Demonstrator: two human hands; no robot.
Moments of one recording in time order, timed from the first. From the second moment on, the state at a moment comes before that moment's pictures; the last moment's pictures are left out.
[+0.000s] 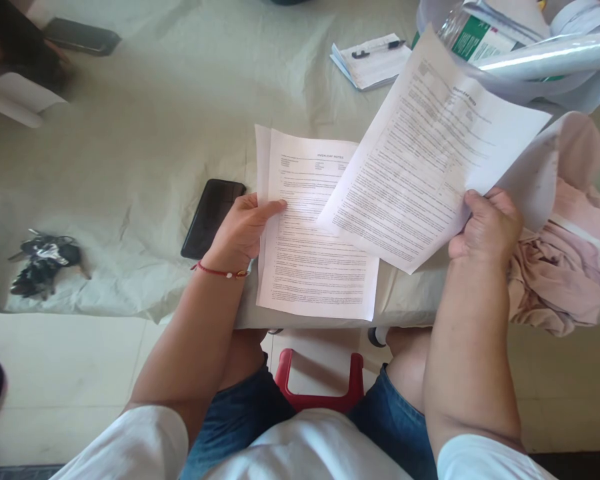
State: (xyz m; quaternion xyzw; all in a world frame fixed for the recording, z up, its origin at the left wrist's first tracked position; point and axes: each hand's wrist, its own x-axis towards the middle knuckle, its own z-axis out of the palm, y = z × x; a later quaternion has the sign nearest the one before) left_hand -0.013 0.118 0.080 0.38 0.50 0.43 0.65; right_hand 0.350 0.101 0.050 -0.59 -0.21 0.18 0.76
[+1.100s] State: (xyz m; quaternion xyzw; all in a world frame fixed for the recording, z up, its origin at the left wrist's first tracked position) left_hand -0.013 0.120 0.078 0.39 0.50 0.47 0.62; right_hand 0.328 0.075 0.076 -0.64 -0.31 0.42 0.56
